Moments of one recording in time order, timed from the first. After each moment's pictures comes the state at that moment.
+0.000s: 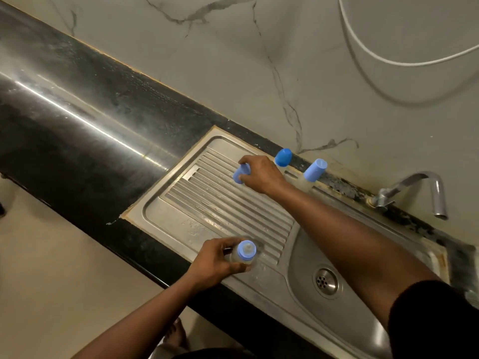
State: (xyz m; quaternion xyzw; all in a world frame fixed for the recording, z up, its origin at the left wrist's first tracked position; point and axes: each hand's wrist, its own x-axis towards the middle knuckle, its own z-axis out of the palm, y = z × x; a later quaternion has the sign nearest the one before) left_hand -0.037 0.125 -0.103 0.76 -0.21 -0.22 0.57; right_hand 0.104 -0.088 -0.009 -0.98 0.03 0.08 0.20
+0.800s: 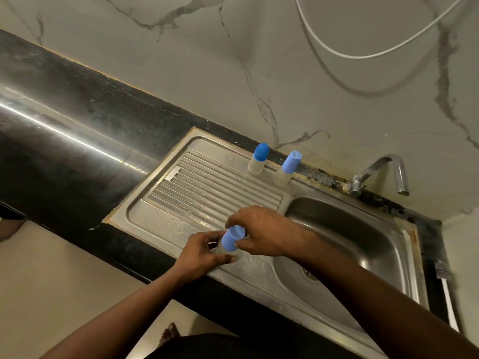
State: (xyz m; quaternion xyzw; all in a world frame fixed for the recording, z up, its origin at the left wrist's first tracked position) left_hand -0.038 0.124 -0.099 0.77 -0.22 -0.24 0.55; right_hand -0.068 -0.070 0.041 -0.96 -0.13 0.17 0.18
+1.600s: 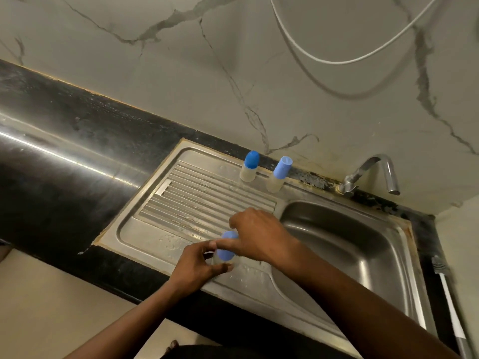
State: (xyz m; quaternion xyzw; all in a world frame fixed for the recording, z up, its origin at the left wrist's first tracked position) left_hand -0.030 0.120 -0.103 0.77 -0.21 -0.23 0.55; right_hand -0.058 -0.059 0.047 -0.99 0.01 0.13 0.08
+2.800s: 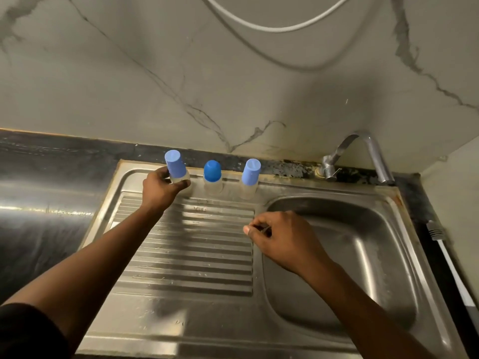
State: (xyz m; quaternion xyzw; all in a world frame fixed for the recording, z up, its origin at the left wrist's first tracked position) left_hand 0.244 -0.026 -0.102 0.85 -0.10 -0.18 0.49; right_hand -0.052 -0.180 0.010 -0.92 0.24 -0.01 0.30
